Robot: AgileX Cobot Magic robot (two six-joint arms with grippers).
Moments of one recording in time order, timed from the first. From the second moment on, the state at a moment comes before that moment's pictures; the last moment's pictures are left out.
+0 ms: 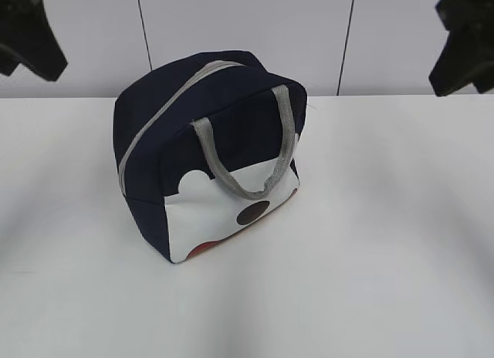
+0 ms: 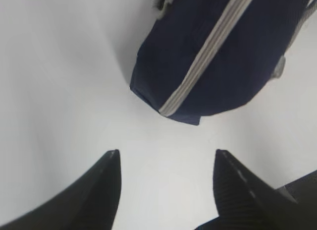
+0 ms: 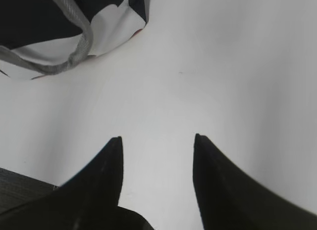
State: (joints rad) left arm -0.40 1.48 -1.56 -0.08 1.25 -0.03; right arm 0.24 1.38 -1.43 0.10 1.24 0.04
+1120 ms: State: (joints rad) left arm -0.40 0.65 -0.92 0.02 1.25 -0.10; right arm 0.24 0.44 -0.86 -0.03 1.26 0.03
